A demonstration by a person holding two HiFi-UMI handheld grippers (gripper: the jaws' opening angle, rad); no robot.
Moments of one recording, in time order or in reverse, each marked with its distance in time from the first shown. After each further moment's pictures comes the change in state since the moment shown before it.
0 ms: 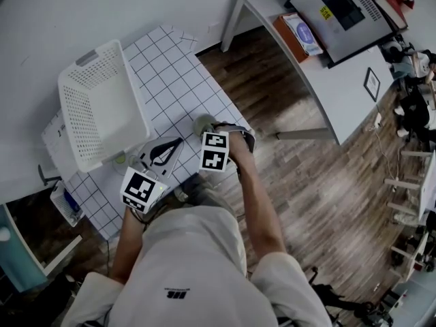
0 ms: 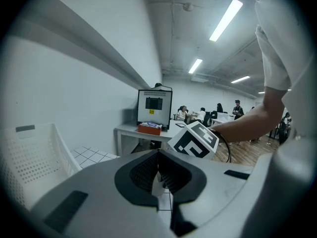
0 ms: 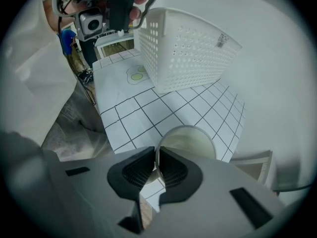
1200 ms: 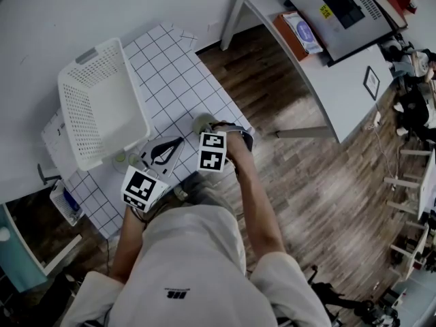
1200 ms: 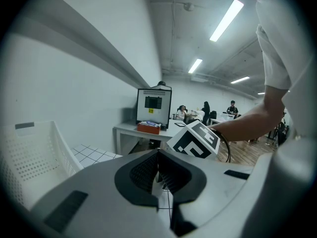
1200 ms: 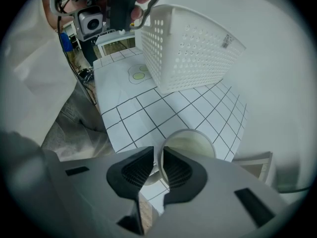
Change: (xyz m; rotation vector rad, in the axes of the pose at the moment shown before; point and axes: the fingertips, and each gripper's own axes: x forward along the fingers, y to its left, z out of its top) left arm -0.001 -0.002 -0.007 -0.007 0.006 -0.012; right arm 0.004 0.007 0.005 -0.010 0.016 0.003
